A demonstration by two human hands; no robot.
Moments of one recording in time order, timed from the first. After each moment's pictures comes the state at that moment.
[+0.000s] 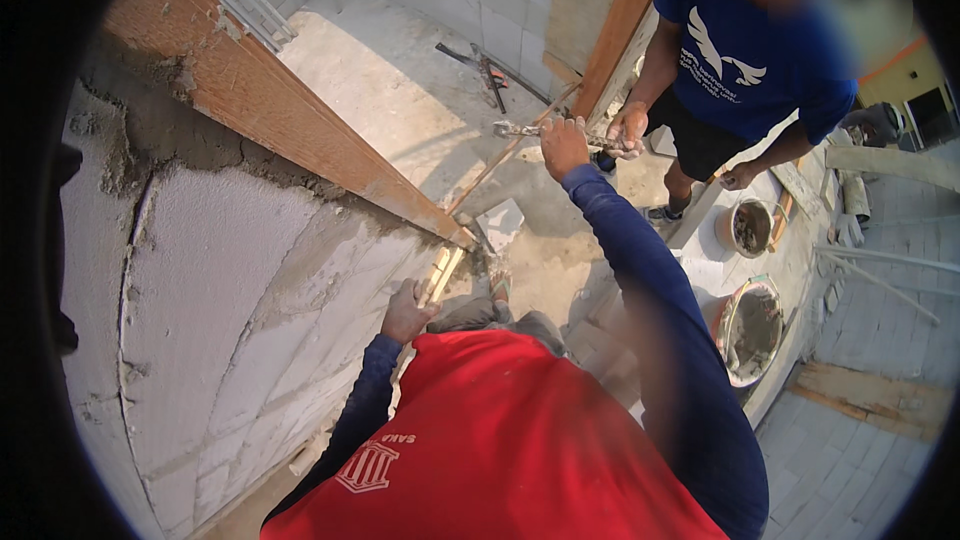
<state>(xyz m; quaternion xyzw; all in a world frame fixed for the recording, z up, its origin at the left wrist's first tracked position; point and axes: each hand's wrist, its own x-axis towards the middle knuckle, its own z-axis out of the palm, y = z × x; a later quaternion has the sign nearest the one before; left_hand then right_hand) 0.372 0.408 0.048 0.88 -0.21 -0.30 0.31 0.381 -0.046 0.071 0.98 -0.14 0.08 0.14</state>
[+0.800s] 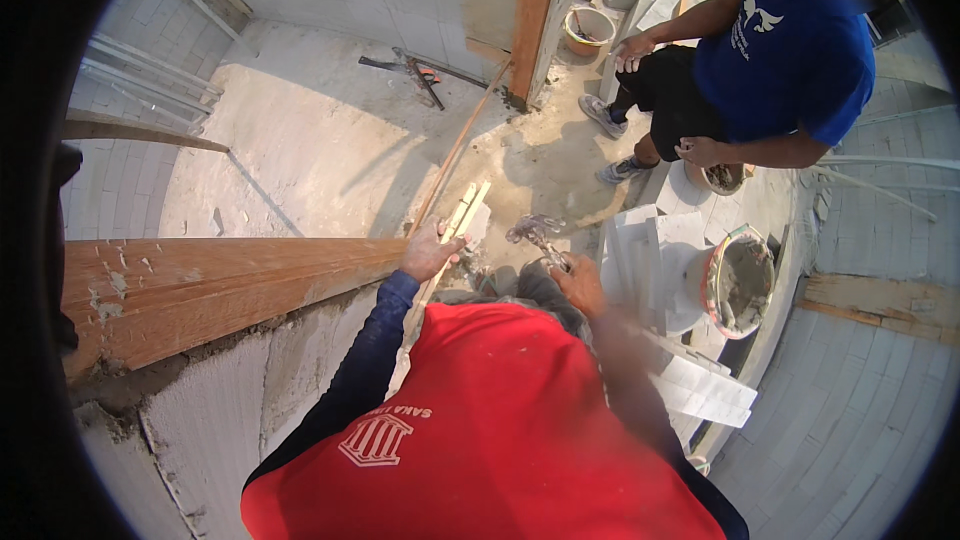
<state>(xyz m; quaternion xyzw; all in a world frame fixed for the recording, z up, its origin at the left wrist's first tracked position) 0.450 0.184 0.063 0.79 -0.37 -0.36 0.32 0.150 0.048 0.070 0.78 -0.43 0.08 -0.44</state>
